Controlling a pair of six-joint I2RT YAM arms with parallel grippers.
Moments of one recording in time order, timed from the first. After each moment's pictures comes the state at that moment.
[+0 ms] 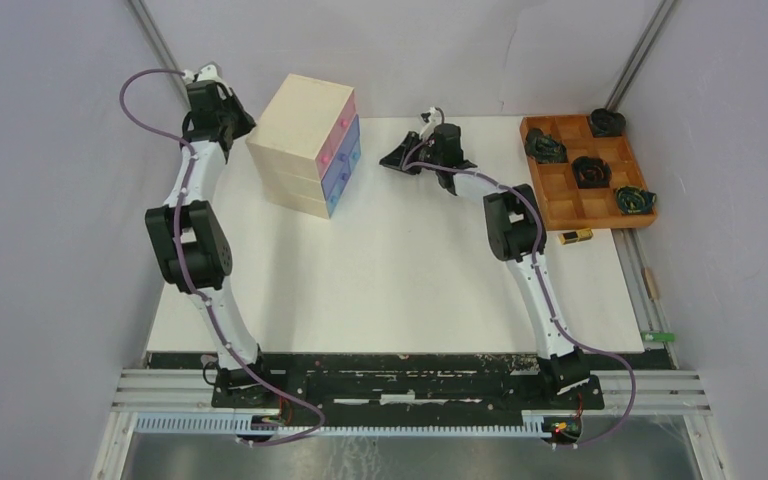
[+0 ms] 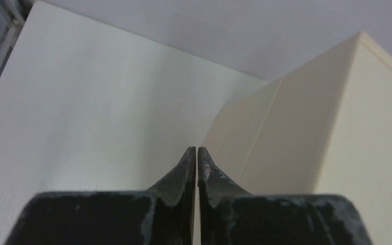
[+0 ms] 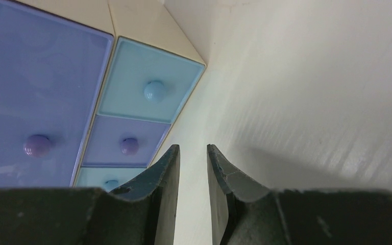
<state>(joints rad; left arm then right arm) 0.14 1.99 1.77 -0.20 0.13 -0.29 0.34 2.71 2.10 0.29 -0.63 0.78</state>
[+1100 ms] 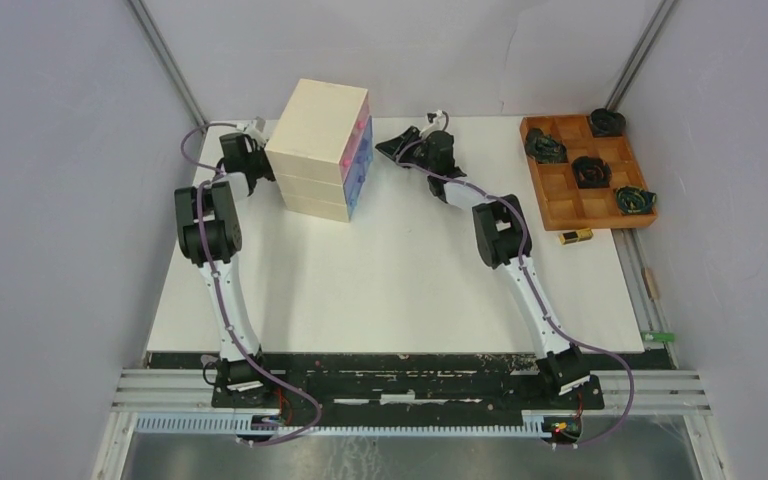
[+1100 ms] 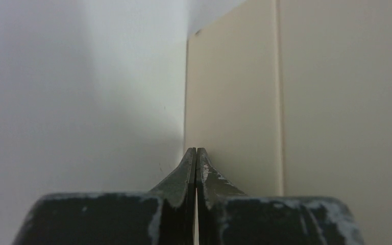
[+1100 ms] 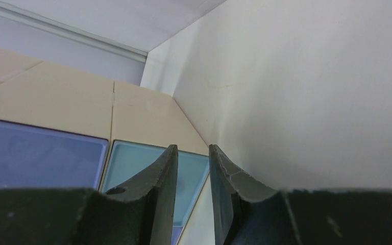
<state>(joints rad) 0.16 2.36 1.65 0.18 0.70 -0.39 0.37 2.94 2.38 0.50 -0.42 1.04</state>
